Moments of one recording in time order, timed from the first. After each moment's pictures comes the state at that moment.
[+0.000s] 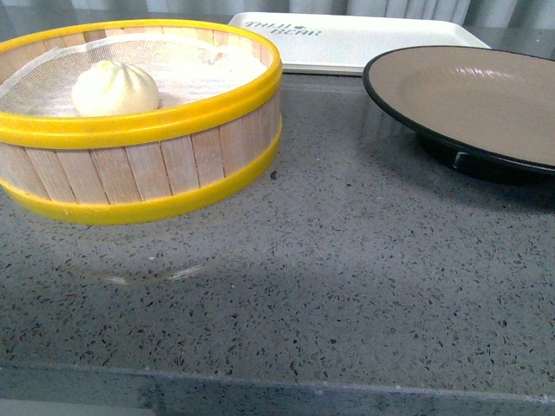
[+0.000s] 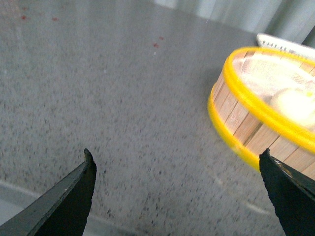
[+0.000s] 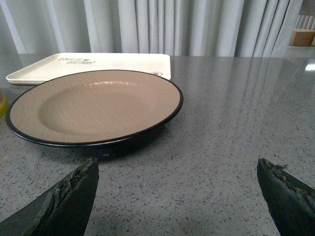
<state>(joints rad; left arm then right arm) -0.08 0.26 0.19 -0.10 -0.26 -0.24 0.00 0.00 0.01 0.00 0.00 0.00</state>
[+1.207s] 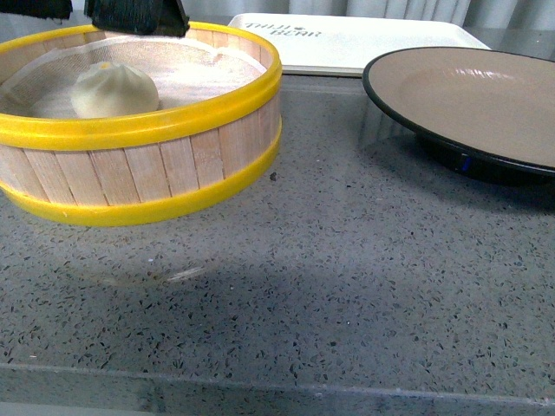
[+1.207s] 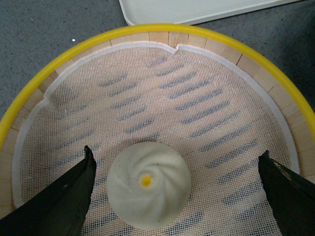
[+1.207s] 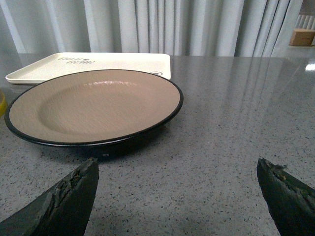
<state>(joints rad) -0.33 1.41 1.01 -0.15 -0.04 0.06 0.00 0.00 0.01 0.00 0.00 0.00</state>
